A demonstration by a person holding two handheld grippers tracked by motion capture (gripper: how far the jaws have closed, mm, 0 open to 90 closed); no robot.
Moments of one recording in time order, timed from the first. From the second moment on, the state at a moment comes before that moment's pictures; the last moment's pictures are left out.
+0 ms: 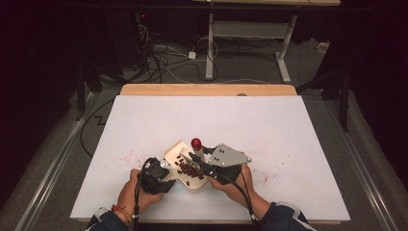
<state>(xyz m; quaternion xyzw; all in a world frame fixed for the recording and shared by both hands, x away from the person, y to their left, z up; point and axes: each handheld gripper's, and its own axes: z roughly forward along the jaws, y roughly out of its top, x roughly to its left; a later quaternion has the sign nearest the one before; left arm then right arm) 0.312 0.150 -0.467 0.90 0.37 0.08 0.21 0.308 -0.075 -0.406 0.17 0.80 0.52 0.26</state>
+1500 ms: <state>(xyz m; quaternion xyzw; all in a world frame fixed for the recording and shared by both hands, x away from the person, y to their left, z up) 0.320 0.162 -0.469 0.90 0.36 0.07 0.24 0.305 -0.206 -0.365 0.23 0.78 0.52 0.27</state>
